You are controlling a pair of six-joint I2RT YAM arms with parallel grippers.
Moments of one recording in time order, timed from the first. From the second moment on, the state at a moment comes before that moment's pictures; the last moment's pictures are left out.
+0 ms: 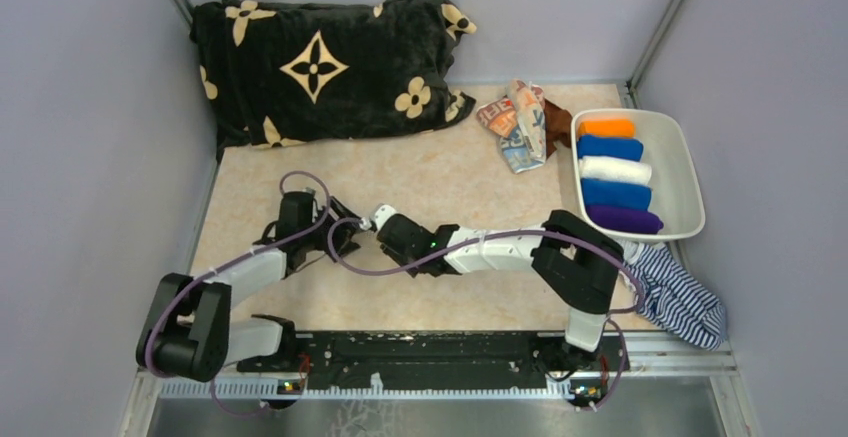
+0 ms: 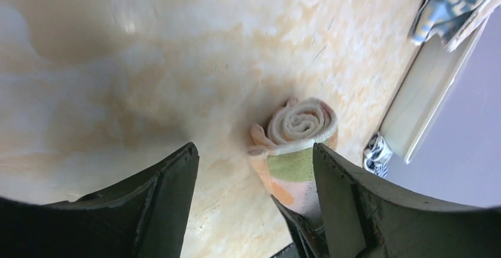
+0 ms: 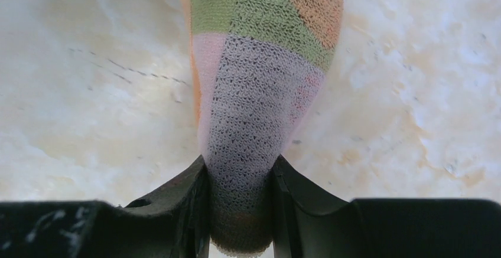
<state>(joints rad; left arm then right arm) -0.26 1.25 0.36 0.16 0.33 -1.06 1.15 1.79 1.07 -0.23 0.29 0.12</state>
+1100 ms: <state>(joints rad) -0.31 1.06 0.90 -0.38 0.00 -0.31 0.10 1.51 1.33 -0.52 0.84 -0.41</state>
